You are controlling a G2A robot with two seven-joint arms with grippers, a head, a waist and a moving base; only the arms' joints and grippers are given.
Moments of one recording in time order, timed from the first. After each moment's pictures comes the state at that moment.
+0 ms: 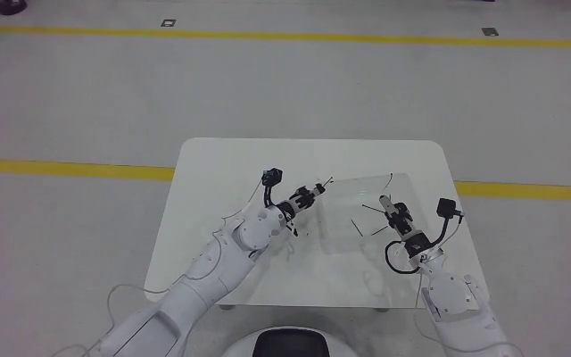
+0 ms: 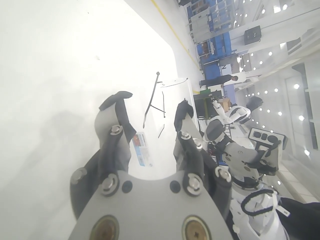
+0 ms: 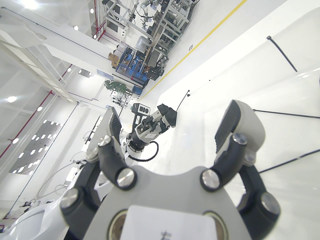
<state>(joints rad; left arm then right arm) 1.00 -1.46 -0.86 -0.95 0.15 -0.19 -0.19 -1.60 -1.14 1.42 -1.60 -0.21 -0.32 0.17</state>
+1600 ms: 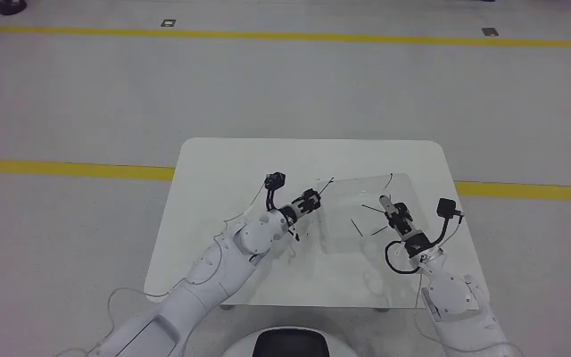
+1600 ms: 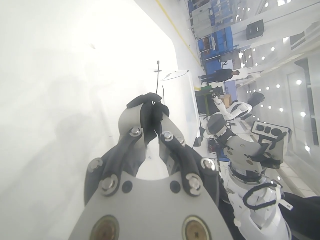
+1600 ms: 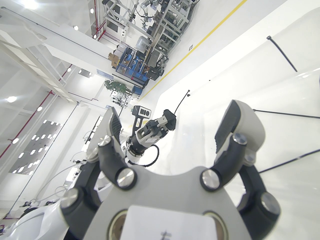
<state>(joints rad) 1.02 -1.45 -0.85 -0.98 0.17 -0.18 -0.20 -1.60 -1.14 1.42 -1.60 -0.21 -0.32 0.17</state>
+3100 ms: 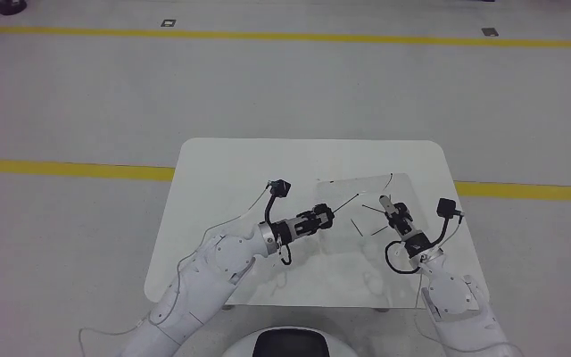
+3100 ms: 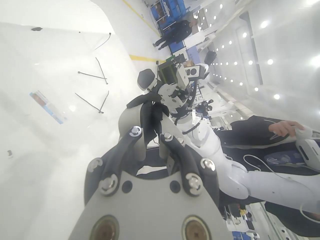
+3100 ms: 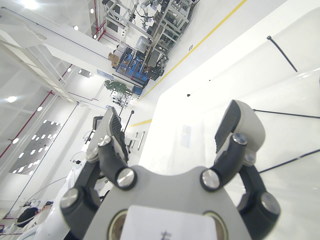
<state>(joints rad) 1.26 -1.32 -0.99 -1.46 0.16 -0.34 -0.49 -1.60 -1.14 1.42 -1.60 -0.21 -0.32 0.17</state>
